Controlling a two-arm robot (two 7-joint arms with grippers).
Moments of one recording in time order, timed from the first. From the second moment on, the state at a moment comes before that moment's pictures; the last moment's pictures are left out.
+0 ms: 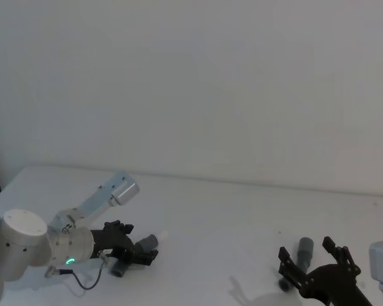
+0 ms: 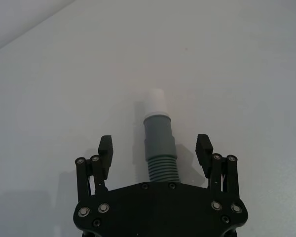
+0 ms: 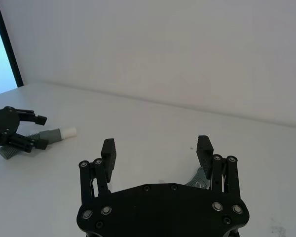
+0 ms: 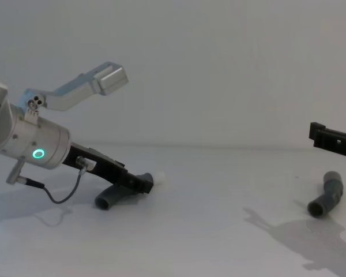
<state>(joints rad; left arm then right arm) -0.82 0.30 0.62 -0.94 -0.19 0.34 -0.64 -0.01 0.34 -0.23 -1.77 0.29 0.03 0.07</state>
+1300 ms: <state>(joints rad) -0.82 0.29 0.61 -0.94 -0.20 0.35 -0.65 -0.01 0.34 -0.23 -1.77 0.29 0.03 0.07</state>
